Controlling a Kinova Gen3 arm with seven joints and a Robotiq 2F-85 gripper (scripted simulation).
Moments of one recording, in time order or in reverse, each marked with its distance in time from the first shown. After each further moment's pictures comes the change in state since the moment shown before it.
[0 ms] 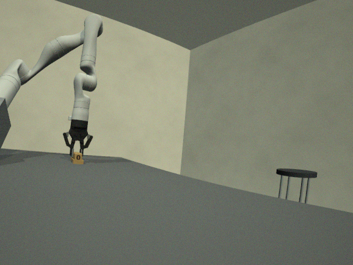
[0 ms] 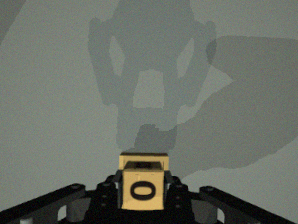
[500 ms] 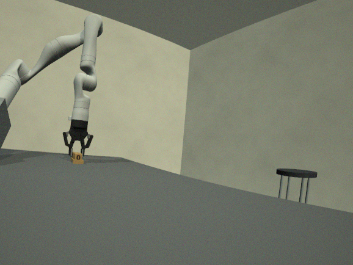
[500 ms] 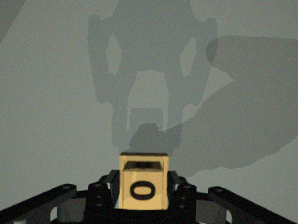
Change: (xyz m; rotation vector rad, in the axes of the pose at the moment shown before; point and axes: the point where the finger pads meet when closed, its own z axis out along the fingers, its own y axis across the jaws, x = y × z) arm 0.000 0.000 0.000 0.000 0.000 0.000
